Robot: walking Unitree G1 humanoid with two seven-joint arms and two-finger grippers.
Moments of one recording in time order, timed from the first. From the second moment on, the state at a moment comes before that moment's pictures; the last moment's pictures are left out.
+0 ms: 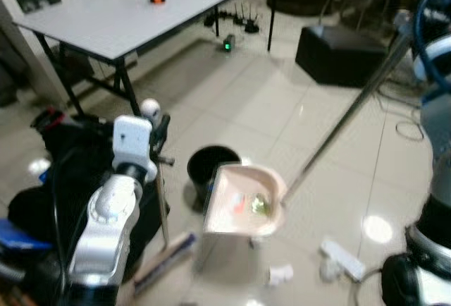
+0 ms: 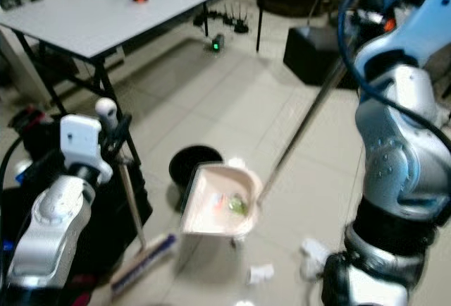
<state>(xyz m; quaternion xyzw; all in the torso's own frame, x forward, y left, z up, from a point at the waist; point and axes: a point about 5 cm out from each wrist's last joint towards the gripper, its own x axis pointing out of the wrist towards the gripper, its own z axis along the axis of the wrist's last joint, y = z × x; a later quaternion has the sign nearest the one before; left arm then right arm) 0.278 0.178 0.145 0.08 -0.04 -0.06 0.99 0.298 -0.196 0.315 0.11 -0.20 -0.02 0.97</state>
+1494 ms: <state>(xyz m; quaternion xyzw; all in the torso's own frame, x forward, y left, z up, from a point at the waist) 0.273 0.178 0.147 0.08 -0.05 -0.06 0.99 0.303 -0.203 0.313 0.12 -0.21 -0.04 0.97</state>
